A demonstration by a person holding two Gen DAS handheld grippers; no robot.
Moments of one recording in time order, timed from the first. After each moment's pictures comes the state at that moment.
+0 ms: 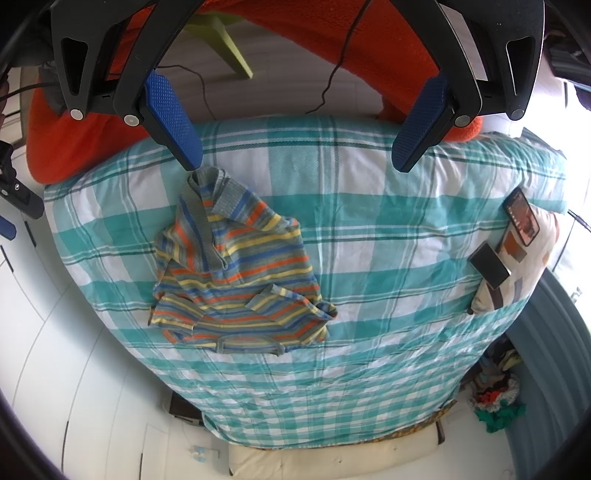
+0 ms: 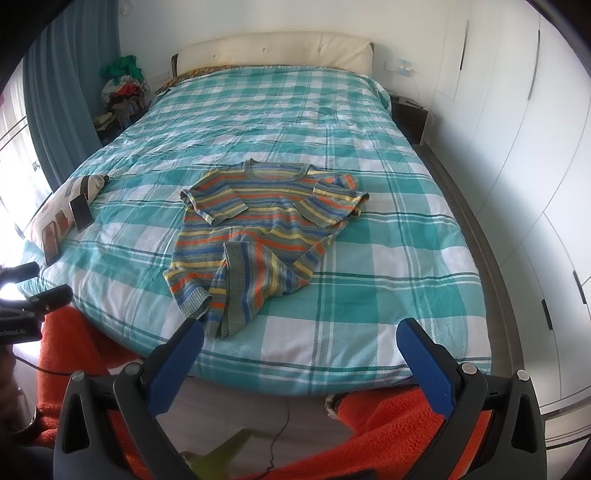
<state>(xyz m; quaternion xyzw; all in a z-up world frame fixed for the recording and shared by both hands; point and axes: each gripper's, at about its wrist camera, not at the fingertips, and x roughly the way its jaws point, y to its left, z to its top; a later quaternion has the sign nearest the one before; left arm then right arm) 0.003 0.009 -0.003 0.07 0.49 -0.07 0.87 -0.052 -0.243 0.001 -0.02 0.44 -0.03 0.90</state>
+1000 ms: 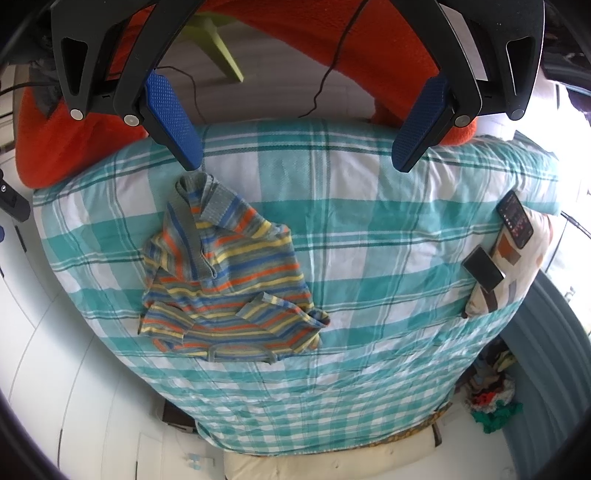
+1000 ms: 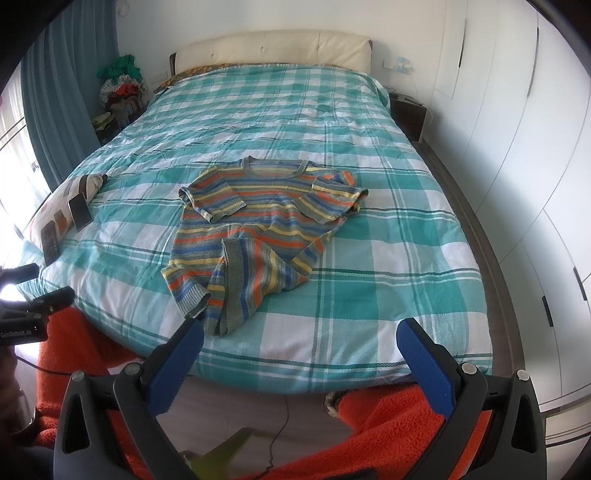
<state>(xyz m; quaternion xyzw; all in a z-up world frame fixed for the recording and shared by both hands) 0.006 0.020 -0.017 0.08 0.49 -0.06 0.86 -0.052 -0.246 -0.001 -0.02 0.44 -0.03 0.90</state>
